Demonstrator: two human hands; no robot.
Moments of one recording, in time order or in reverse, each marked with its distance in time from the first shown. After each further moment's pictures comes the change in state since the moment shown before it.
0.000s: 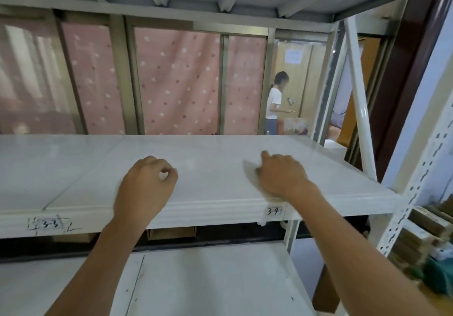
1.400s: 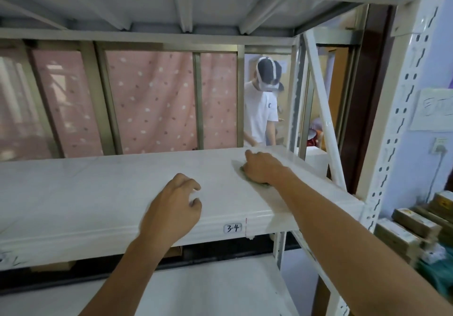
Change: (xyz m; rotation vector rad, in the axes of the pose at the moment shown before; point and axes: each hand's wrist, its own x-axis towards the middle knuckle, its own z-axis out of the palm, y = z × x) left_hand -0.008 0.099 0.065 0.016 -0.334 0.072; right_hand 0.073 0.082 0.019 0.169 -0.142 -0.029
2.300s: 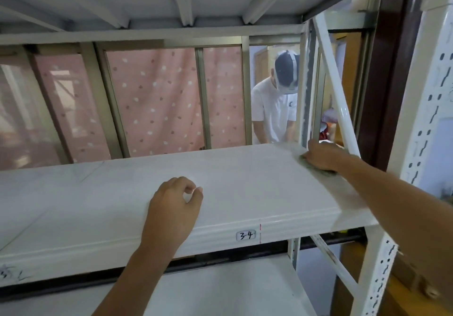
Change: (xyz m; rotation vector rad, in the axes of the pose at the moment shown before) left_hand 0.007 -0.011 0.004 -0.101 0.312 0.000; right_hand 0.025 0.145 -0.001 0.013 0.018 0.291
